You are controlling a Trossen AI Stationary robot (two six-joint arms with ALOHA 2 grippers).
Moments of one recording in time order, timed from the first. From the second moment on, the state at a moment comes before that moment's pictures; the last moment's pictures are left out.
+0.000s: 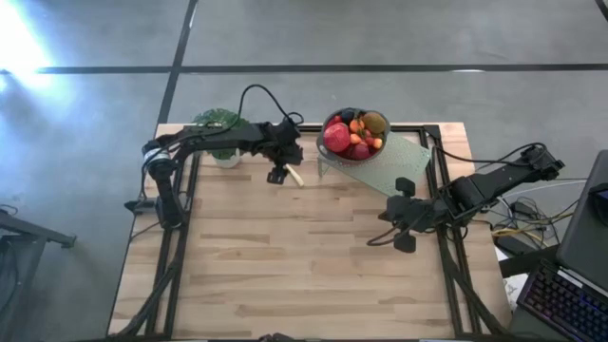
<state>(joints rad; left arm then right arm) 0.47 1.80 1.32 -0.60 0.04 0.73 0.42 1.04 1.00 -0.90 0.37 0.45</state>
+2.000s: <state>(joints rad) 0.43 1.93 1.29 -0.78 0.09 0.65 0.42 1.04 1.00 -0.90 0.36 0.46</state>
